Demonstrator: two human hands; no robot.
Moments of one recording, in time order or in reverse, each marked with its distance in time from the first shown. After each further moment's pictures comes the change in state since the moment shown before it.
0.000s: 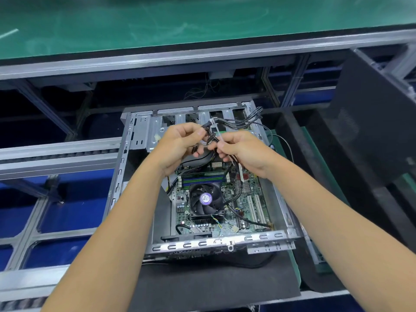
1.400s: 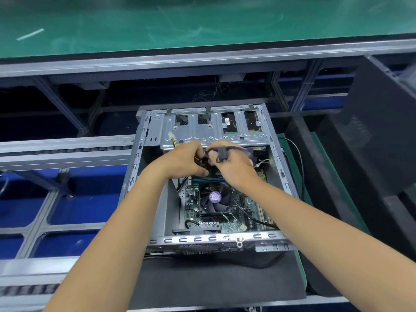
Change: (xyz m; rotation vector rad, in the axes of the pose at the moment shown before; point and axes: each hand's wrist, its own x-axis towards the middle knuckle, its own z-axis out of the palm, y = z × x) left_hand -0.022 -0.002 -0.017 0.940 -0.083 -0.248; right_hand 0.010 0.028 0.059 -0.229 0.262 -0.153
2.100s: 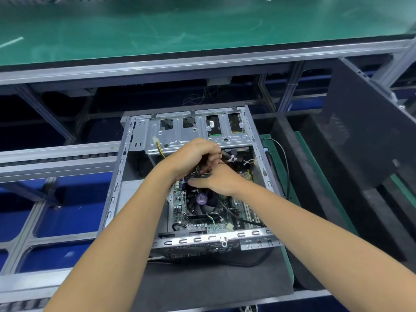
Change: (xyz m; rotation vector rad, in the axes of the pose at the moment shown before) left_hand 0.005 0.057 0.018 -0.651 -0.177 0.243; right_hand -0.014 0.009 -0.011 -0.226 -0.327 0.203
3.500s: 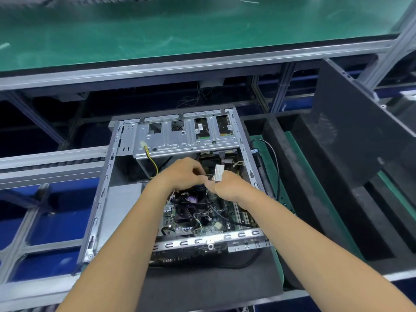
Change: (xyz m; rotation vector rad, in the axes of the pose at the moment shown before) left_hand 0.009 -0.030 0.008 0.717 0.035 -0.295; right_hand -0.031 0.010 -0.025 -0.022 0.009 0.388
